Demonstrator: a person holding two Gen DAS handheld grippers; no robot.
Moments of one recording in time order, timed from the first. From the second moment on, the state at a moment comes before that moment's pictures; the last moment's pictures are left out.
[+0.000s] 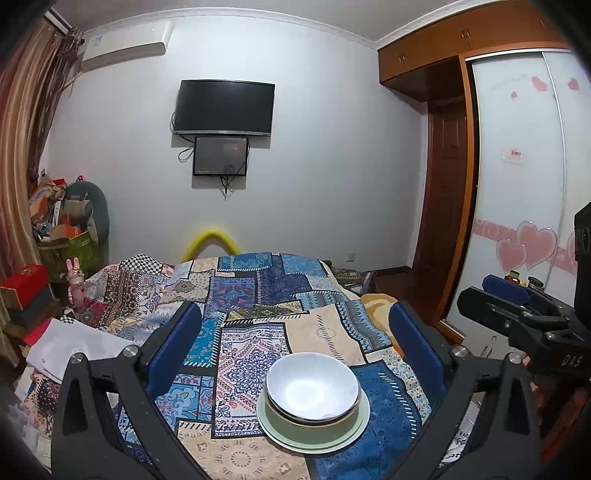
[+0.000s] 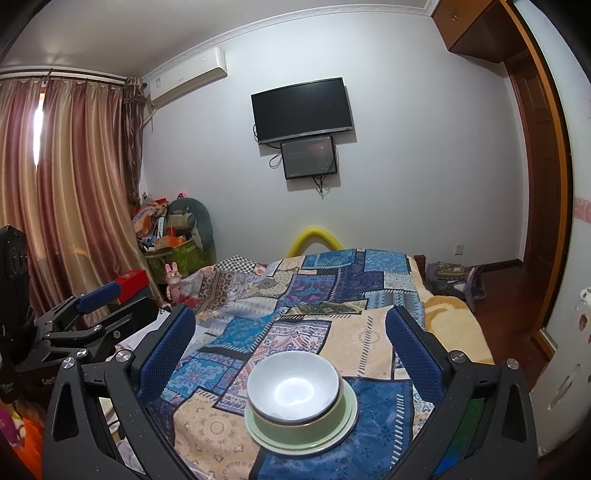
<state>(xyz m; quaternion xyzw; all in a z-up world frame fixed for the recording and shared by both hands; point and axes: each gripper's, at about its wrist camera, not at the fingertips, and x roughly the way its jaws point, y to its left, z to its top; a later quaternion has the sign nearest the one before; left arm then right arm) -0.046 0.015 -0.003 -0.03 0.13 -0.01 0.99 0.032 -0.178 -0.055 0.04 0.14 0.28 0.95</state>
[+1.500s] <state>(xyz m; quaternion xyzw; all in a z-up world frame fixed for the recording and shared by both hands) -0.039 0.016 -0.007 -0.04 0.14 -0.03 0.99 0.030 -0.179 -0.054 0.04 0.14 0.28 0.95</state>
